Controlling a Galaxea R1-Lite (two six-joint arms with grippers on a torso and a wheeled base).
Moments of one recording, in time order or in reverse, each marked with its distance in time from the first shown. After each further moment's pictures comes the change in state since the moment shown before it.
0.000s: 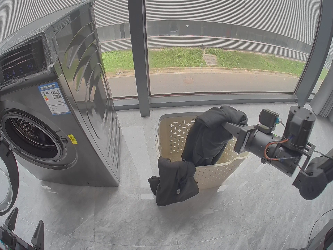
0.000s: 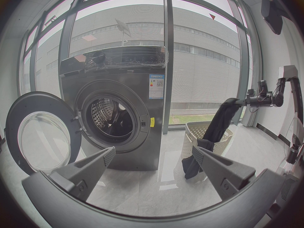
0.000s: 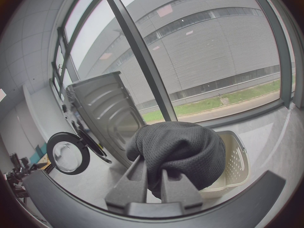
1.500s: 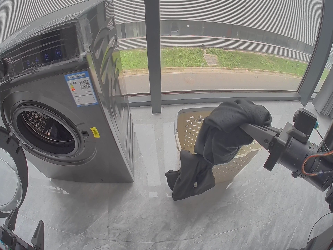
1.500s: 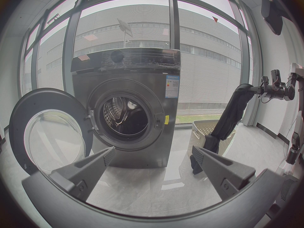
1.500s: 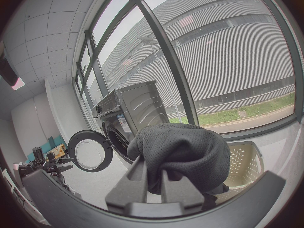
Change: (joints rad) left arm 0.000 0.000 0.000 0.000 -0.006 -0.002; right arm 0.138 -0.329 0.129 0.080 0.015 -0.087
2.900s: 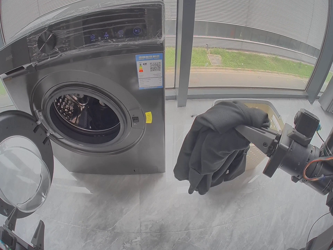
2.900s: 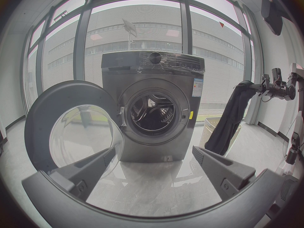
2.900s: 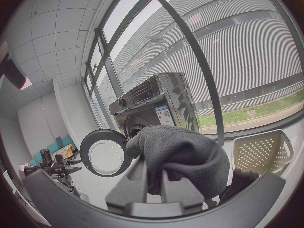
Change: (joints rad) left arm -0.001 0.000 0.000 0.000 -0.001 -0.001; right arm 0.068 -0.010 -0.003 -0.015 -0.001 0.005
